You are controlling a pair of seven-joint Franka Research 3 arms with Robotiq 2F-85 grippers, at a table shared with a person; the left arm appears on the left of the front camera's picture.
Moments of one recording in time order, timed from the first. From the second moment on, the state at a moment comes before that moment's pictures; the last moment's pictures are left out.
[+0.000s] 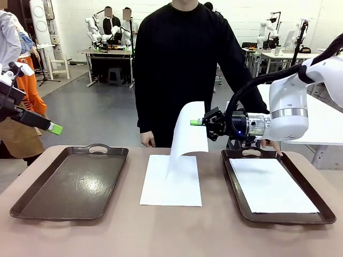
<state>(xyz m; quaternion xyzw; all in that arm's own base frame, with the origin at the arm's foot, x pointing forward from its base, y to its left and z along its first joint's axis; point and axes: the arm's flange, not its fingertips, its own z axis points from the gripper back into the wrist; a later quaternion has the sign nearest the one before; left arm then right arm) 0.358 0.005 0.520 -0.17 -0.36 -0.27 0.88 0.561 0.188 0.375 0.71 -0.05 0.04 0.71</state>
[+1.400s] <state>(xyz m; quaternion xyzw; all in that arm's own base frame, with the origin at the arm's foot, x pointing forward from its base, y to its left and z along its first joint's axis) 0.358 0.005 0.520 -0.17 -0.36 -0.27 0.88 0.514 -0.005 0.393 0.72 0.01 0.24 0.66</state>
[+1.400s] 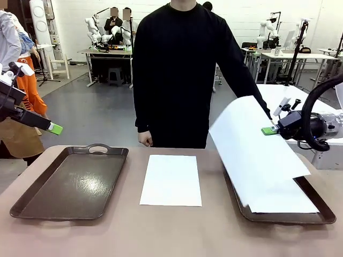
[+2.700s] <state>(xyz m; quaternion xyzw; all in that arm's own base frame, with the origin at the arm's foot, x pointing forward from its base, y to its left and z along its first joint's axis) 0.358 0.005 0.520 -0.17 -0.36 -0.27 0.88 0.575 -0.071 0.314 0.41 -0.04 0.20 0.89</state>
